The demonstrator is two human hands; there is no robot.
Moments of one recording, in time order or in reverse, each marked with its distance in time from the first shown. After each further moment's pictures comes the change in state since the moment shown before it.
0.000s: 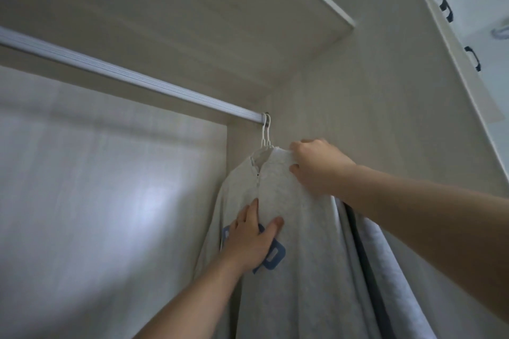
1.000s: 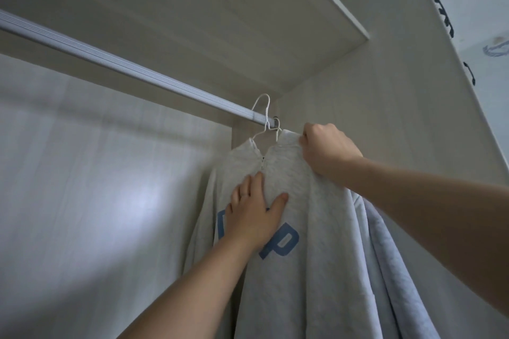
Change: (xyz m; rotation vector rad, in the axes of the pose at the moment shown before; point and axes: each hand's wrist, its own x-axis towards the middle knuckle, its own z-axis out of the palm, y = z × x) left_hand 0.006 0.028 -0.036 0.106 0.231 0.131; right_hand 0.030 -0.004 -0.010 0.149 0.236 0.178
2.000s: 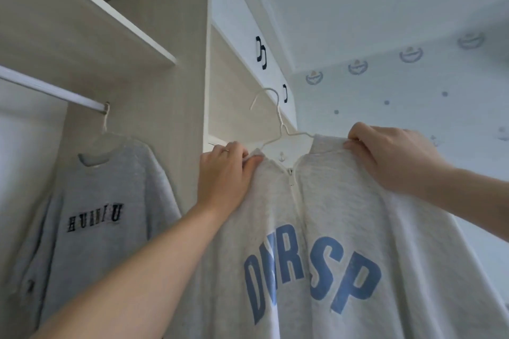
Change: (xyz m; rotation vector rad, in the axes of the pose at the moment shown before) left_hand -0.154 0.377 0.022 -0.275 0.256 0.482; right_hand -0.255 0.254 -0.436 -0.581 -0.036 -0.162
